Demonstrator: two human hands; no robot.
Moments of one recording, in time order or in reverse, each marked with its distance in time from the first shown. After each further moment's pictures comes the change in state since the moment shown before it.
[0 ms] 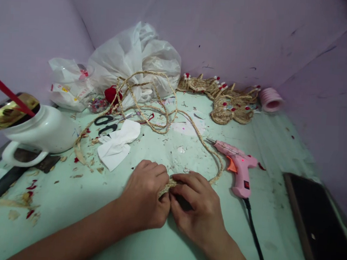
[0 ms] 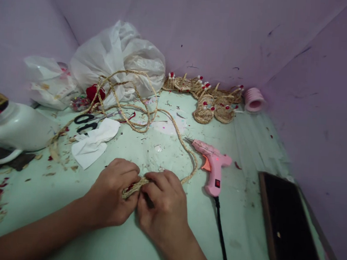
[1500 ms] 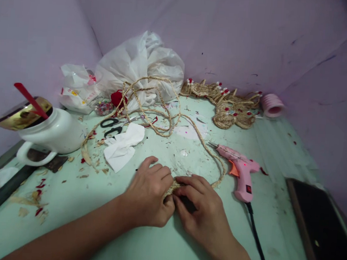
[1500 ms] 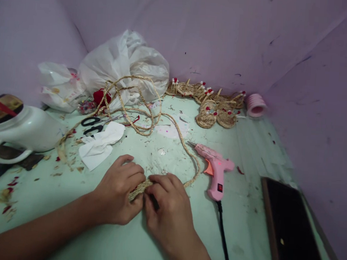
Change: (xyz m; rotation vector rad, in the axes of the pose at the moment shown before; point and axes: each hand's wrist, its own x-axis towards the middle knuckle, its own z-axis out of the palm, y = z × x) left_hand 0.002 -0.005 0.001 0.073 0.039 0.078; right_hand 0.000 0.001 -0.006 0.002 -0.115 0.022
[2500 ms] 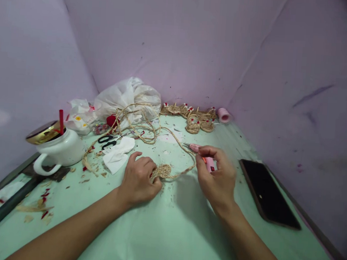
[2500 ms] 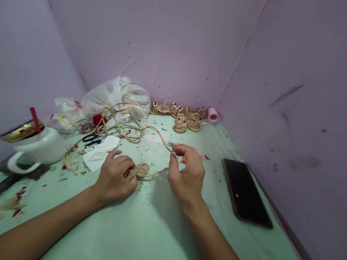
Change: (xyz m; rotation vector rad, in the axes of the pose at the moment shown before) left_hand -0.002 0.003 0.000 0.156 0.352 0.053; right_hand 0.004 0.000 -0.050 -0.136 0.701 0.114
